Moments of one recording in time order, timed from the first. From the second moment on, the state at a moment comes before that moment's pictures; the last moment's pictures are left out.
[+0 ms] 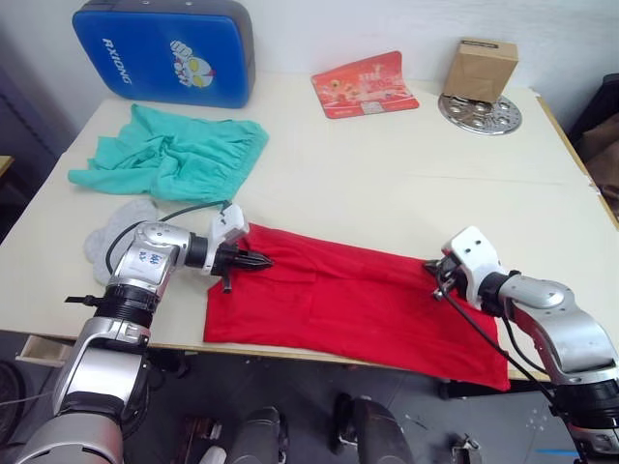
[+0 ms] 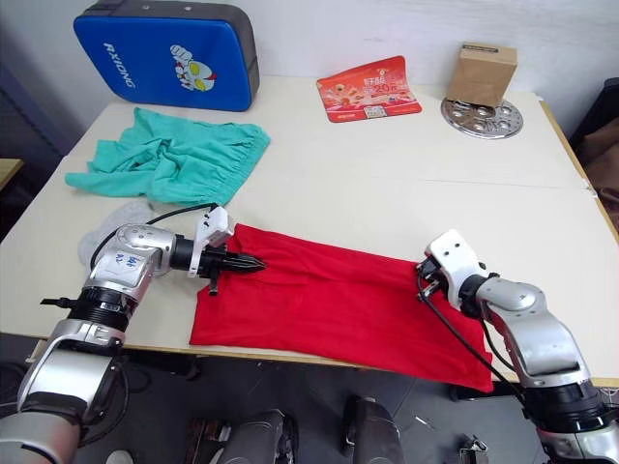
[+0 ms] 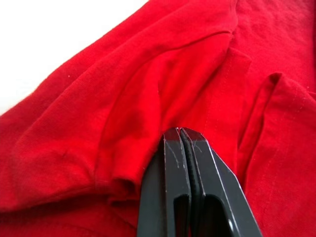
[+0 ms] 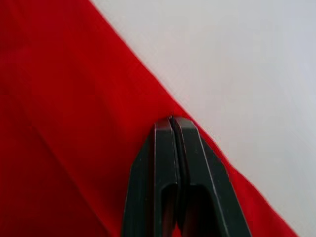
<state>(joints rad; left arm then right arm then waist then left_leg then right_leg) -0.77 0.59 -0.17 0.57 -0.15 0.28 -1.26 -0.24 -0.70 -0.01 -0.21 0.25 0.68 0.58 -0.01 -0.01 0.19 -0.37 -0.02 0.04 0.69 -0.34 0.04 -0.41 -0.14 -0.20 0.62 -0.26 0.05</state>
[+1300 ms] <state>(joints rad) -0.80 0.63 -0.07 0.08 -0.44 0.67 -1.34 -0.49 -1.09 0.02 0.12 0.25 0.65 1.02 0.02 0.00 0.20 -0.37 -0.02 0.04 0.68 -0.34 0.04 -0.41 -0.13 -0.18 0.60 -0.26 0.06</state>
